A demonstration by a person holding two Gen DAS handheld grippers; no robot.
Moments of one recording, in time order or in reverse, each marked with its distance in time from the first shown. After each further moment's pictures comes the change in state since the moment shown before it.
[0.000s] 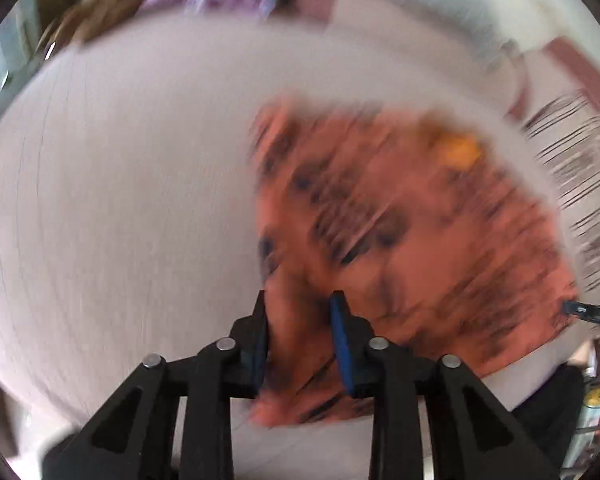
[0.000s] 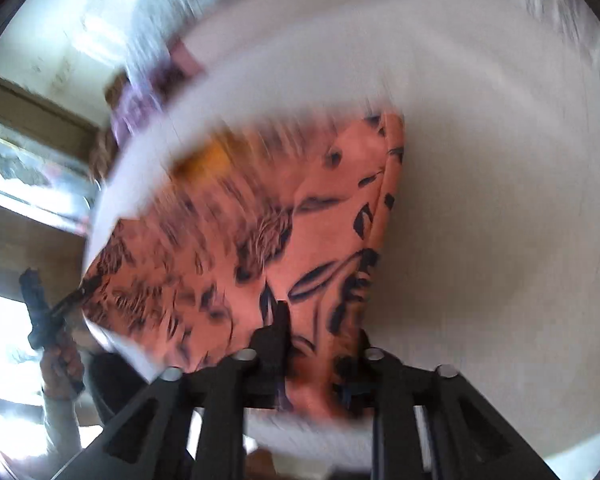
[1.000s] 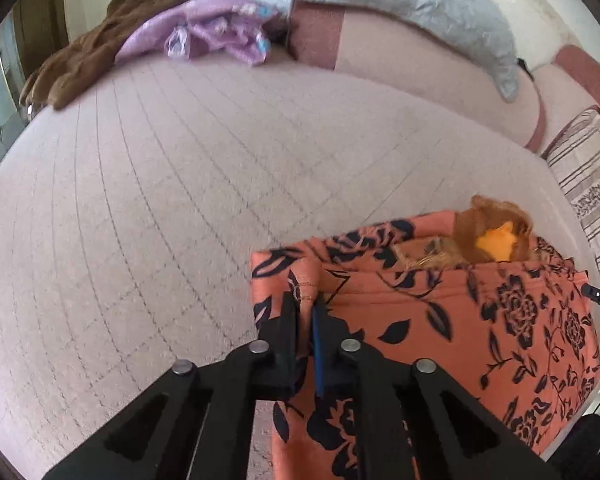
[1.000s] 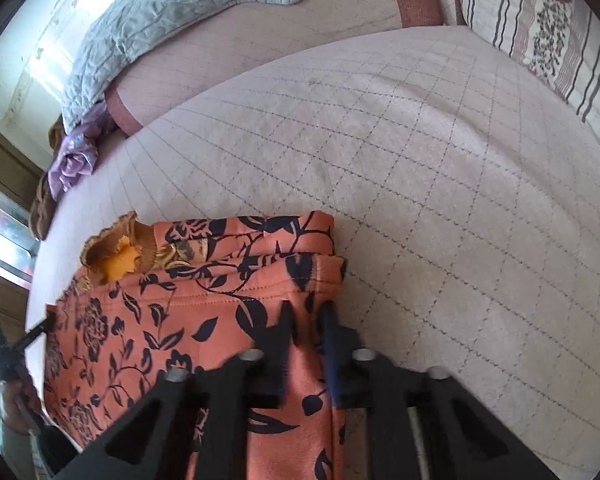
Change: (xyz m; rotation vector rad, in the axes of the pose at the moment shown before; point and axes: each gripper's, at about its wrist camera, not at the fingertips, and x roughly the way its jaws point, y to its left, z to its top) left arm 0.033 -0.007 0.116 0.085 -0.144 0.052; right arm -0.004 -0.026 0.087 0.028 -0.241 -0.210
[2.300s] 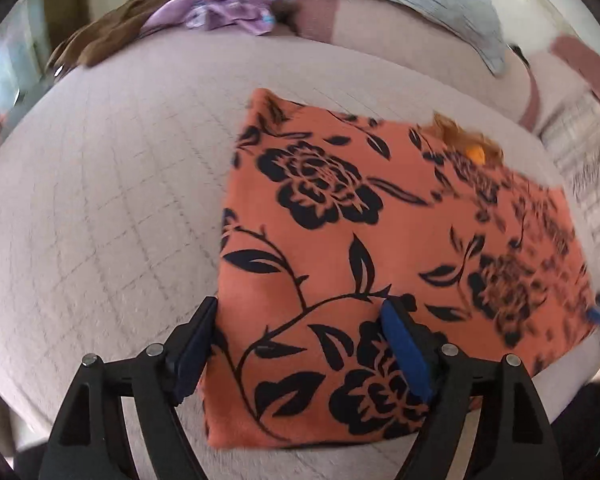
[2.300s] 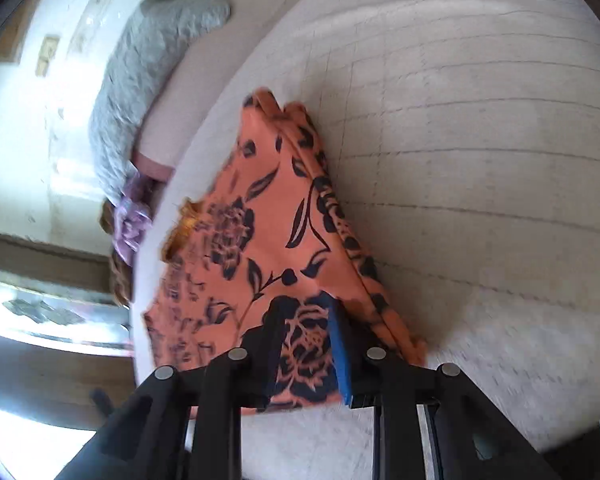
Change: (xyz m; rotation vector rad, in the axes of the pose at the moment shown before) left arm -0.031 -0.026 -0.086 -0.080 0.048 0.023; right arm 0.056 0.020 -0.130 0.458 -0.004 0.340
